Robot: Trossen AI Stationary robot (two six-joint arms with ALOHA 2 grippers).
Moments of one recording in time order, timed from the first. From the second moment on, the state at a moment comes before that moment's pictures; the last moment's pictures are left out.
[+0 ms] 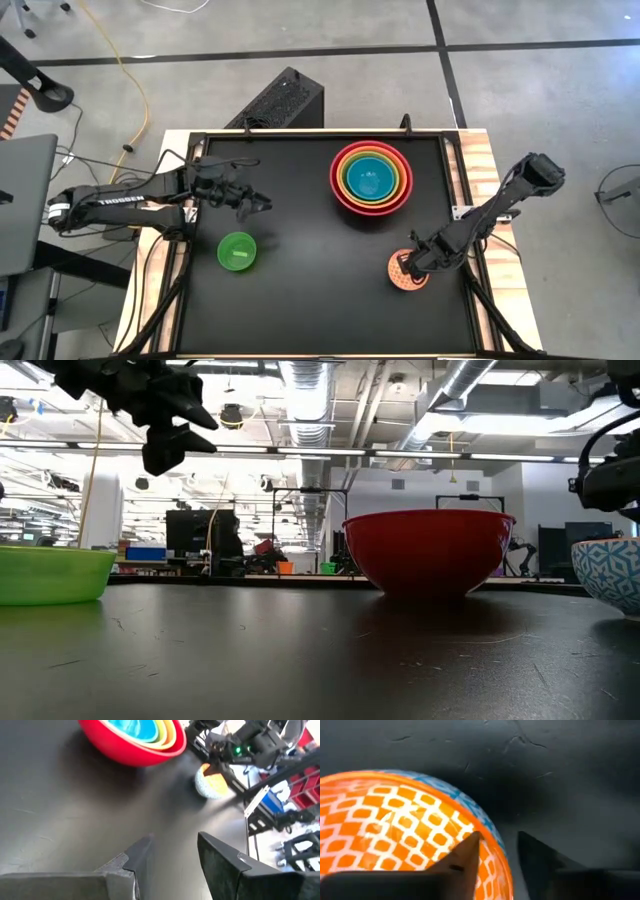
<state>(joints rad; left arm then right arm) 0.27 0.82 0.61 -0.18 0.26 -0.60 0.59 1.26 0.64 -0.83 0.05 1.84</state>
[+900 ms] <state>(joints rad) 0.08 0.82 0.61 -0.17 -0.05 -0.68 0.03 1.10 1.24 -1.03 0.13 0.95</state>
